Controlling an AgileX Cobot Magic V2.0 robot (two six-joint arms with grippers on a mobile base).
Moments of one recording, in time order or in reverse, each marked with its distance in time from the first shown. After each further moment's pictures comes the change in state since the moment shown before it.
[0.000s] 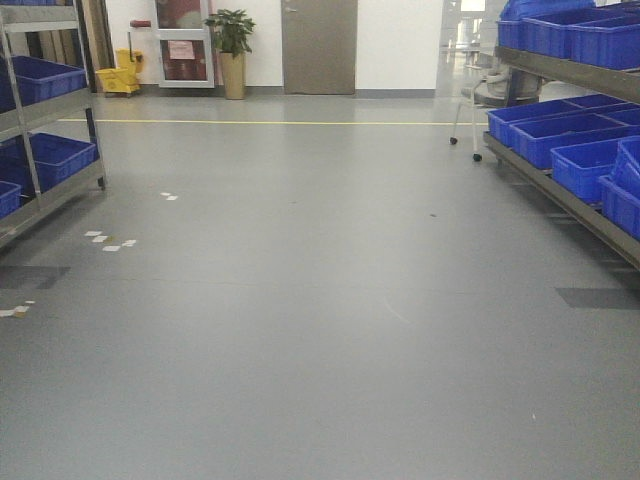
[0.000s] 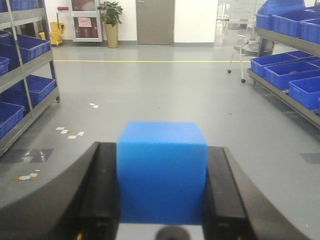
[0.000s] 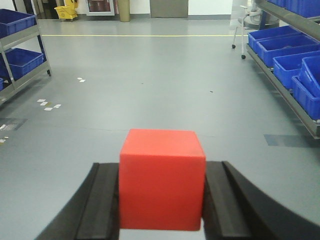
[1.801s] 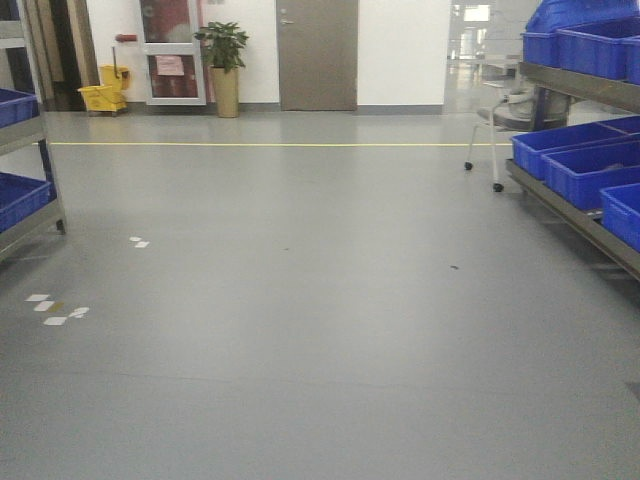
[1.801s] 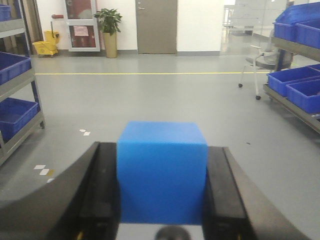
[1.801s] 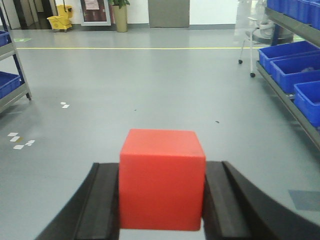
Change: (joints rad) left arm 0.000 -0.002 0.000 0.000 0.002 0.000; right arm 0.000 0.000 0.000 0.000 0.000 0.000
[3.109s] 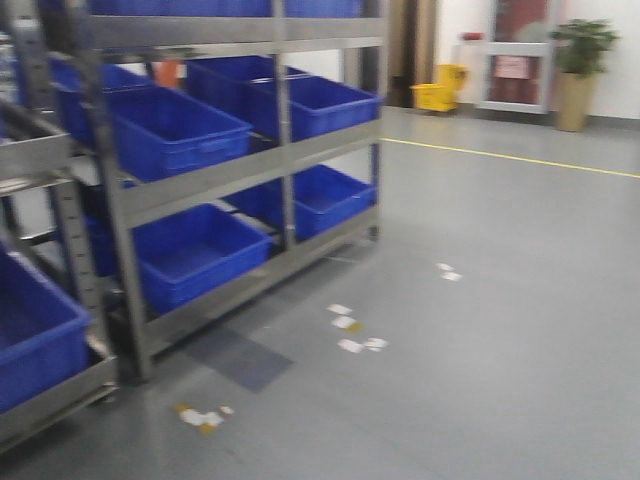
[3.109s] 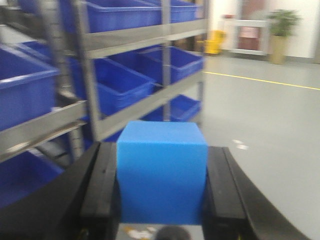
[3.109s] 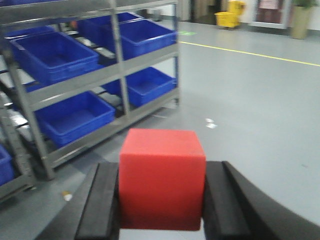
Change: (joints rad) left arm 0.000 0.000 0.000 0.000 0.000 0.000; right arm 0.000 0.000 0.000 0.000 0.000 0.000
